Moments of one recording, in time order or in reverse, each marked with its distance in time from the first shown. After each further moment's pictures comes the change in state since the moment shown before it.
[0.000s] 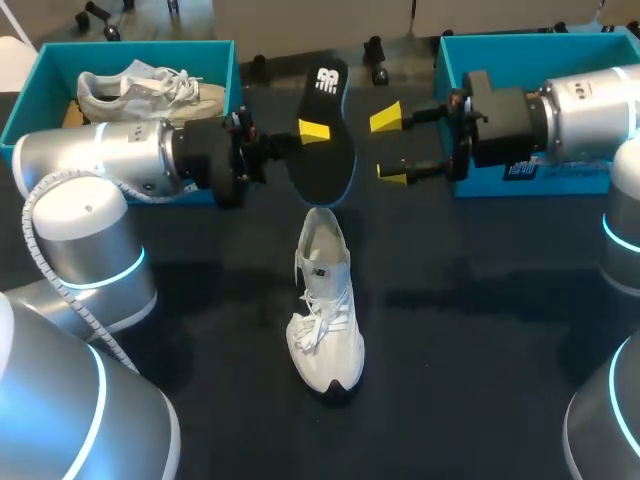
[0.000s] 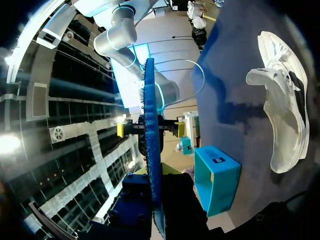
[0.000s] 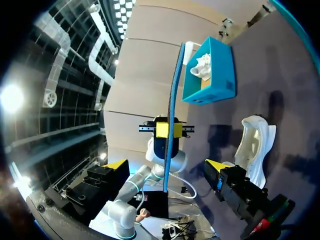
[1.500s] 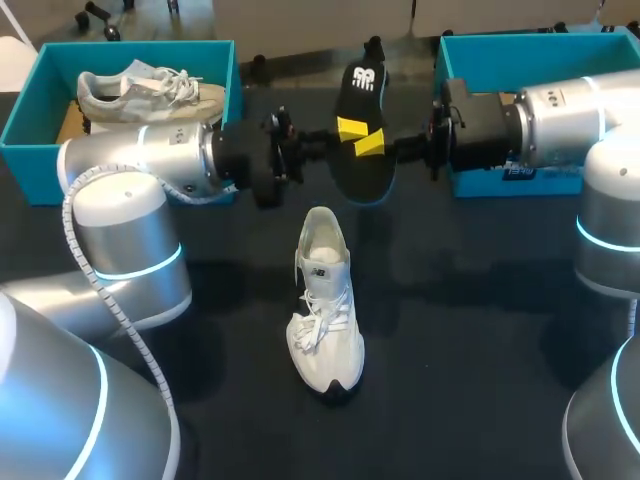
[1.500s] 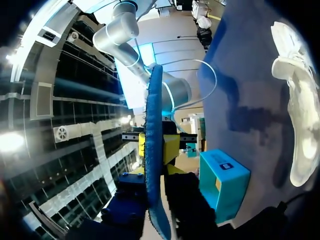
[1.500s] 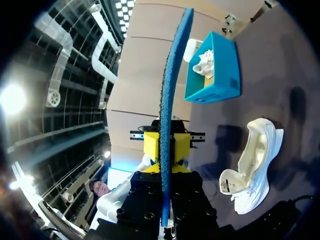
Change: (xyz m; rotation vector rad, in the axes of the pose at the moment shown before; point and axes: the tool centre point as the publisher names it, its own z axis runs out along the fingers) left arm 0.004 -0.002 0.044 0.009 -0.031 -0.010; right arm -0.012 0.010 0.021 0.013 0.039 -0.002
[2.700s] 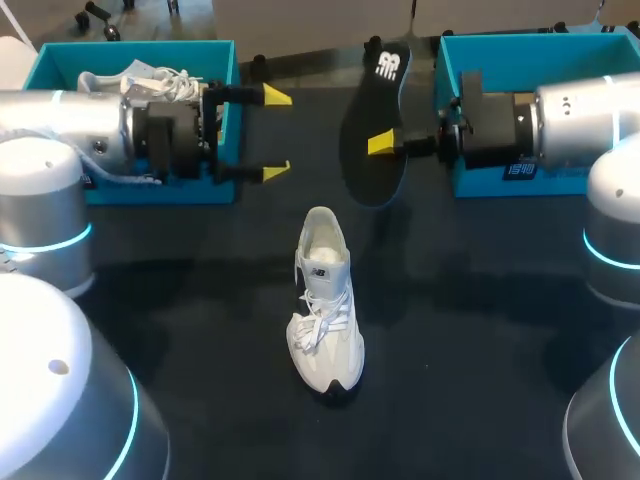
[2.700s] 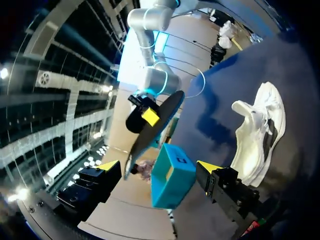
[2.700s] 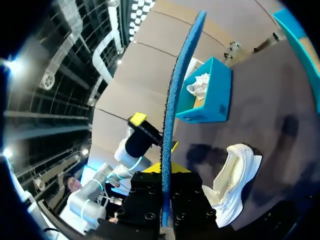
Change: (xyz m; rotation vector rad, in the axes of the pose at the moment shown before) left arm 0.014 0.027 -0.107 -0.134 0.268 -0.472; right arm -0.016 0.013 -0.015 -0.120 -0.159 -0.220
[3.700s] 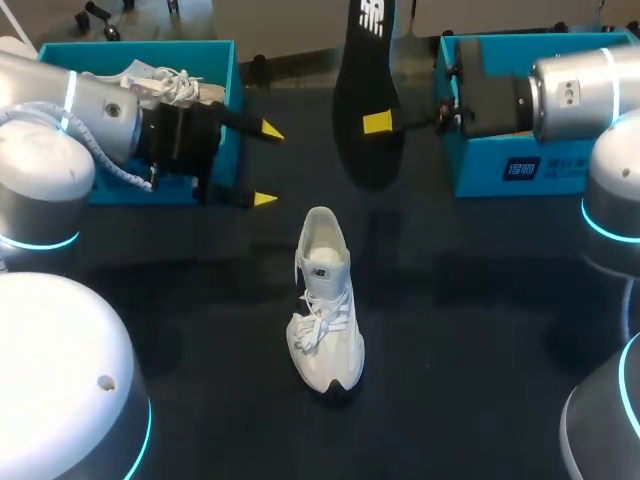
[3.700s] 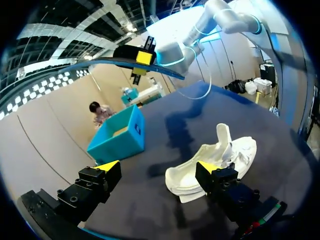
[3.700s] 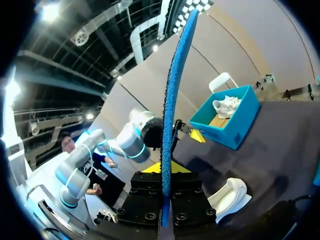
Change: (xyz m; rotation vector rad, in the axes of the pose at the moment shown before) left arm 0.066 0.023 -0.010 -0.273 0.260 -0.720; right arm 0.020 0.023 0.000 0.032 0.099 -0.383
